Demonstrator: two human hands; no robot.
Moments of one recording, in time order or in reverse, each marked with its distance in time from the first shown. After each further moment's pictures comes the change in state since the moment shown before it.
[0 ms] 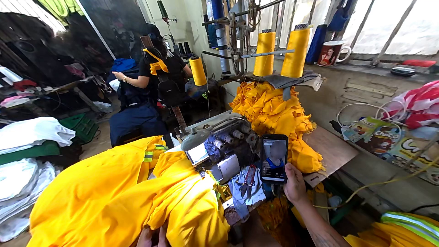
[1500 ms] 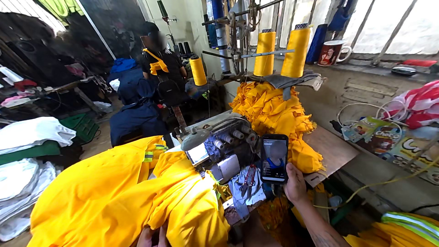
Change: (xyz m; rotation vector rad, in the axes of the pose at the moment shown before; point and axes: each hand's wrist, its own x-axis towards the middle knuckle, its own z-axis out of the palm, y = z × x) left_hand 0.001 0.003 -0.001 0.004 0.002 -0.012; right_hand 0.000 -0.001 0.001 0.024 0.008 0.013
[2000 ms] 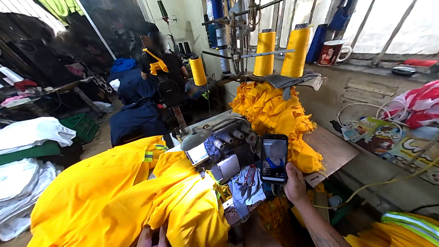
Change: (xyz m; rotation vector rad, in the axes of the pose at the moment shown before) left_hand 0.000 -0.003 0.000 0.002 -0.007 0.013; right_hand 0.000 0.000 -0.001 -0.013 0.007 0.003
